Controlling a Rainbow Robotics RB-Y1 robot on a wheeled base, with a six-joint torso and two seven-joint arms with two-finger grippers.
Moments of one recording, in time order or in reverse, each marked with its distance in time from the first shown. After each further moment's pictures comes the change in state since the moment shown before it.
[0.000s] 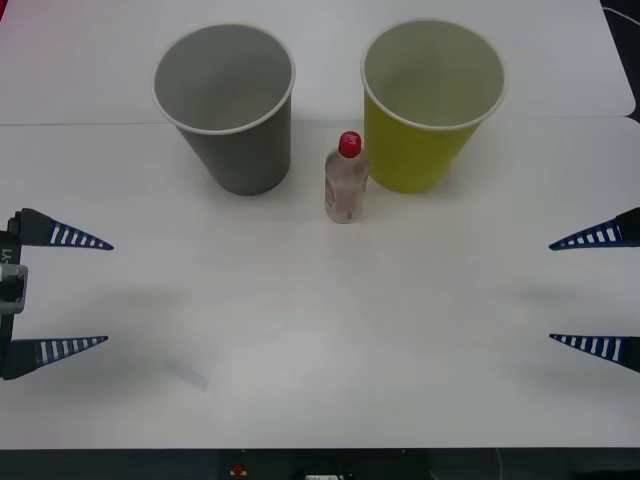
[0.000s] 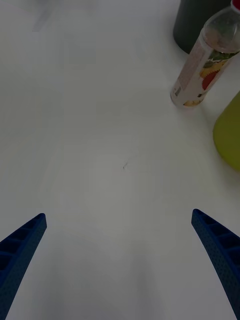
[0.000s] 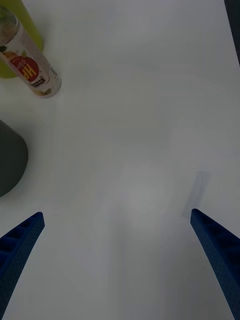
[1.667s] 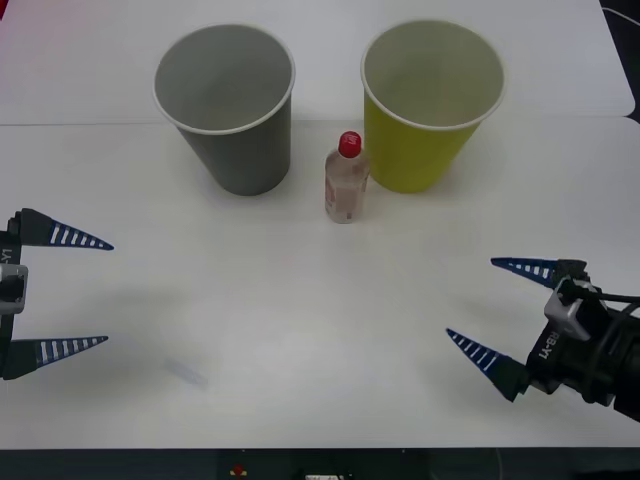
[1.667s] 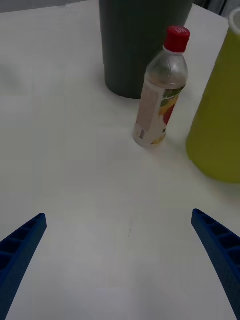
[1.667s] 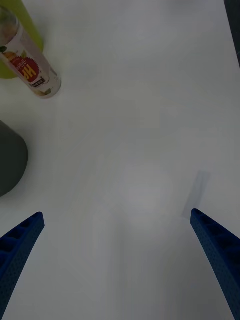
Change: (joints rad) right arm 0.190 -0.023 0.478 -0.243 -0.102 0.942 0.004; left arm 0.000 0.000 0.000 0.000 0.000 0.000 0.000
